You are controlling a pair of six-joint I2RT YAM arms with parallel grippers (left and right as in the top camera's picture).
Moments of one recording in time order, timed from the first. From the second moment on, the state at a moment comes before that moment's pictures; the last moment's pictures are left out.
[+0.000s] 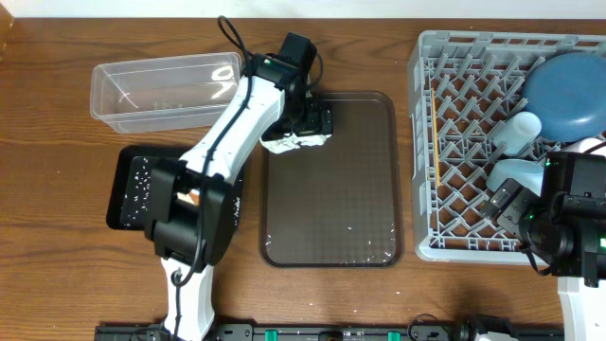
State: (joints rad) left arm -0.40 2.10 1.79 -1.06 0.16 -0.45; right arm -0.11 0.99 1.13 -1.32 0.15 0.57
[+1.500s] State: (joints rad) left arm -0.49 2.20 1.76 -0.85 -0.04 -0.78; right arm -0.11 0.99 1.13 -1.32 0.15 0.57
